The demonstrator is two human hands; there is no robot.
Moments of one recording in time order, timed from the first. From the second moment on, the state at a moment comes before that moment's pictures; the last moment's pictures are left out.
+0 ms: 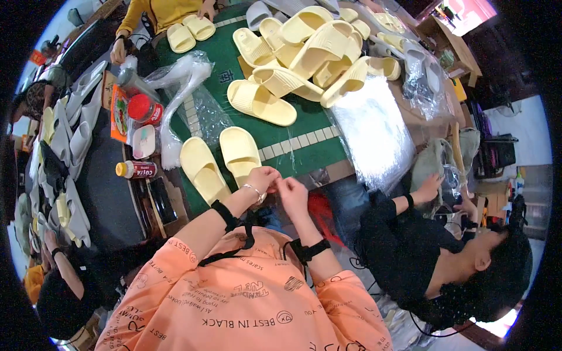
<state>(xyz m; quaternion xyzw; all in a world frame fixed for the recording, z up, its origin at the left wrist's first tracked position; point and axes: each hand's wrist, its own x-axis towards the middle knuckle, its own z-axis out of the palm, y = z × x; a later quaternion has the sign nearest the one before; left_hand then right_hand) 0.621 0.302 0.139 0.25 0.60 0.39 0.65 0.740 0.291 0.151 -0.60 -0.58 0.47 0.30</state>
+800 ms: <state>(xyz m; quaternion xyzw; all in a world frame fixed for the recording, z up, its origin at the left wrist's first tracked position) 0.502 0.162 0.297 0.53 0.49 0.28 0.63 0.654 0.446 0.053 -0.71 -0.61 0.33 0.10</state>
